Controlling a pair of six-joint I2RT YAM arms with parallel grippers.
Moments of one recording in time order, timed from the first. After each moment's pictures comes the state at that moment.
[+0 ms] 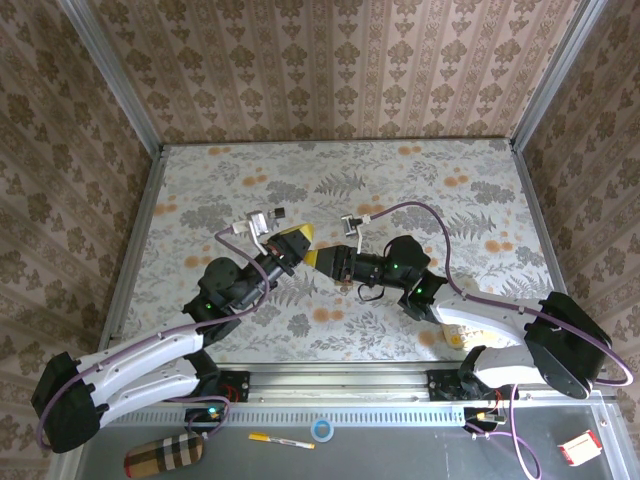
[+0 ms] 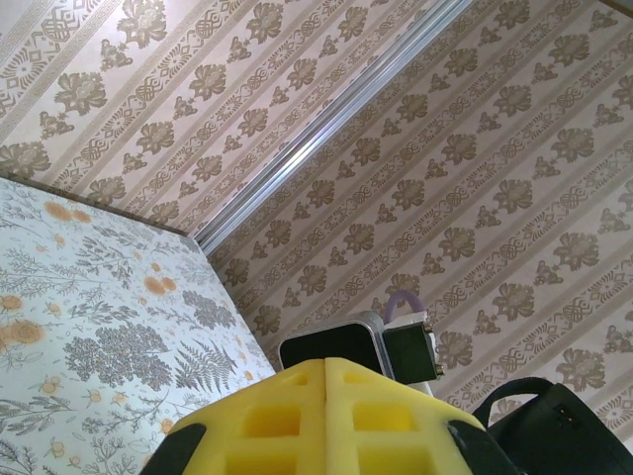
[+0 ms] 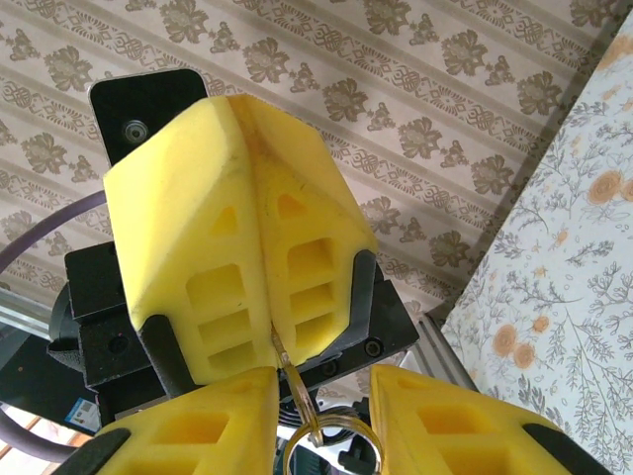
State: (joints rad) left arm -0.92 0.87 0.48 0.60 -0.03 -0.84; right arm 0.82 1.29 0.62 0.81 -0.48 1.16
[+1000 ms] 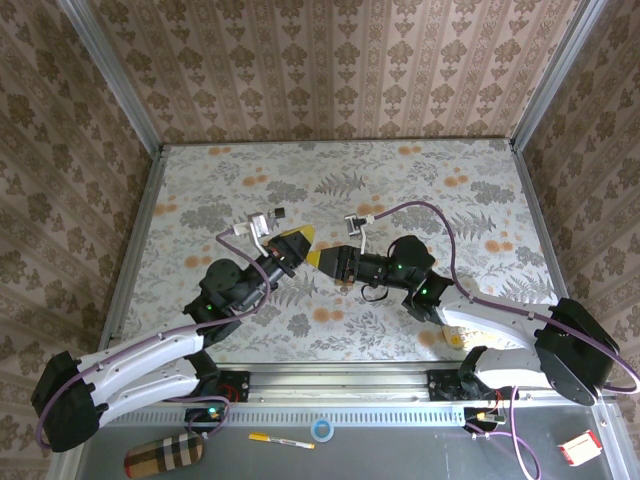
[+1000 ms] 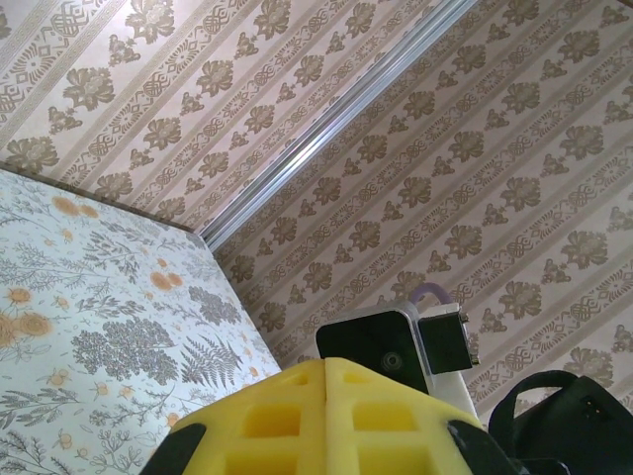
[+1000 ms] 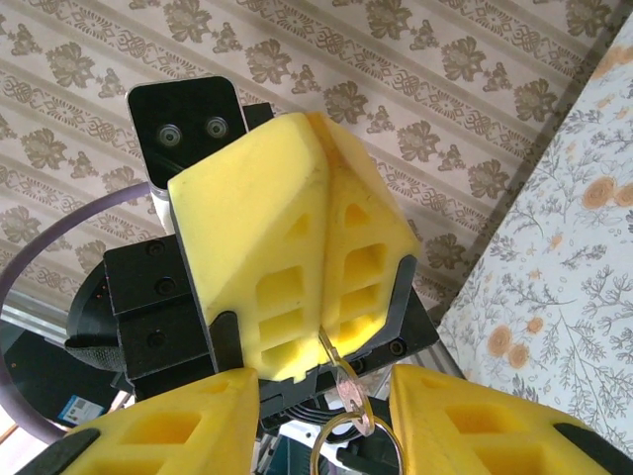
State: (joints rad) left arm -0.93 0.87 0.47 0.60 -0.04 -0.84; right arm 0.82 1.24 0.61 0.75 -0.48 1.13
